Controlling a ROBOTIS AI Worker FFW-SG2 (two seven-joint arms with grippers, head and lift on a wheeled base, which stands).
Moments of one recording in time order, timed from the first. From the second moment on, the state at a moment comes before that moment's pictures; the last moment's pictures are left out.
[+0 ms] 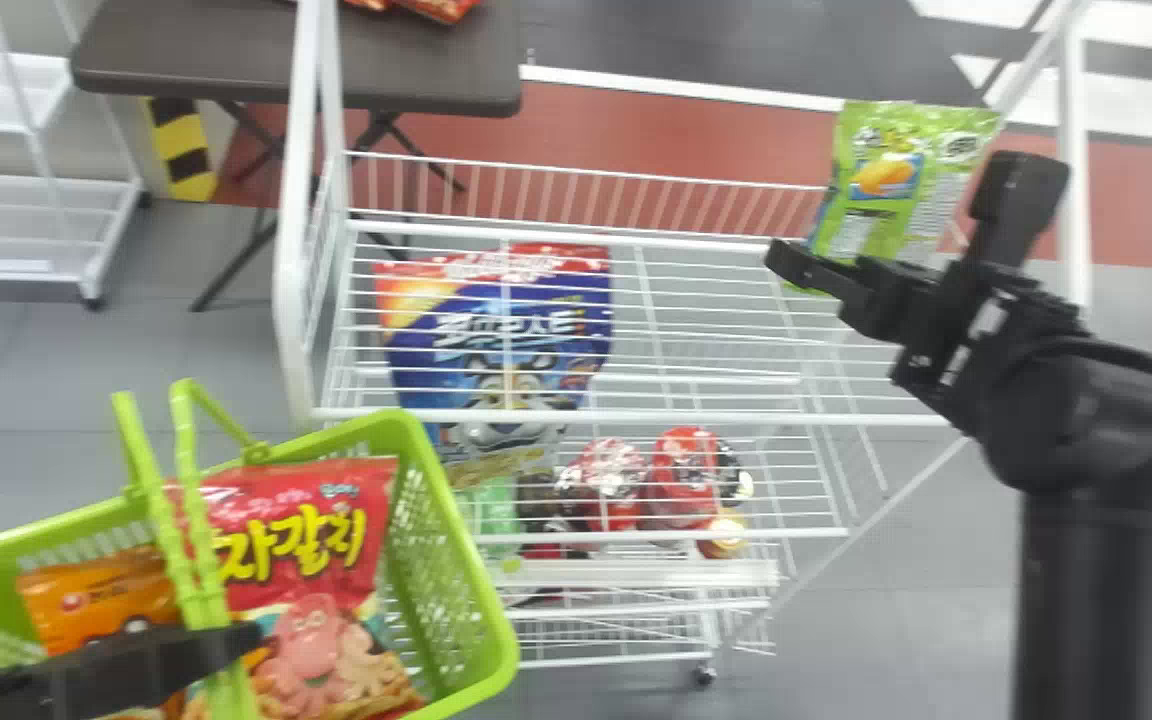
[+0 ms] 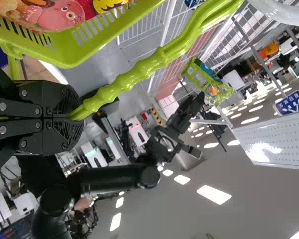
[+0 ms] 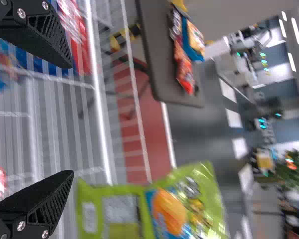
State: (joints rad) left arm 0.40 0.10 0.37 -2.21 0.16 1.29 -1.57; right arm -0.16 -0.16 -0.29 -1.77 -0.16 0.81 0.24
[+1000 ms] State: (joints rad) left arm 0.41 0.10 0.41 -2.15 0.18 1.25 -1.57; right arm -0.46 -0.16 -0.28 -1.13 0.19 0.43 0.14
